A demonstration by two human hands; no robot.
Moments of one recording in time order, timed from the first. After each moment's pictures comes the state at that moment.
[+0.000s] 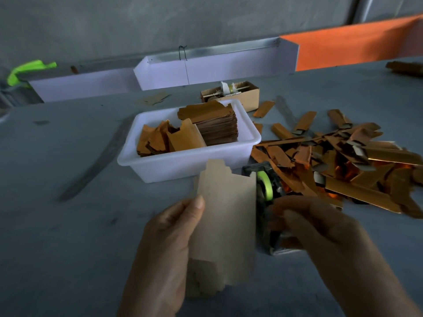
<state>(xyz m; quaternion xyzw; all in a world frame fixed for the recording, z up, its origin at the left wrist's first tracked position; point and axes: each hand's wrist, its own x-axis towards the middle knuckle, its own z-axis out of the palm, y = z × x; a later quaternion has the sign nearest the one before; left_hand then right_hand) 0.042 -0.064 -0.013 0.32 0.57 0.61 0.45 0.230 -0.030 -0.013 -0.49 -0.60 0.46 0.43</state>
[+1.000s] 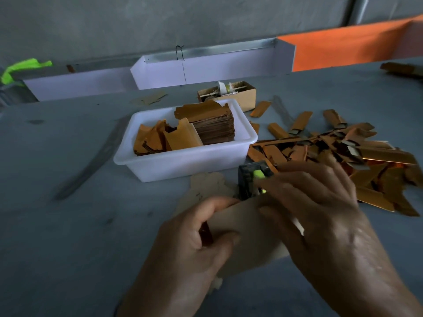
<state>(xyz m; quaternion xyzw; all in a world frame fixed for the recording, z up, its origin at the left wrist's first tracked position) 0.051 -0.078 0.009 0.61 0.59 0.43 0.31 0.221 -0.027 0.011 -0.43 -0.82 -0.02 0.37</state>
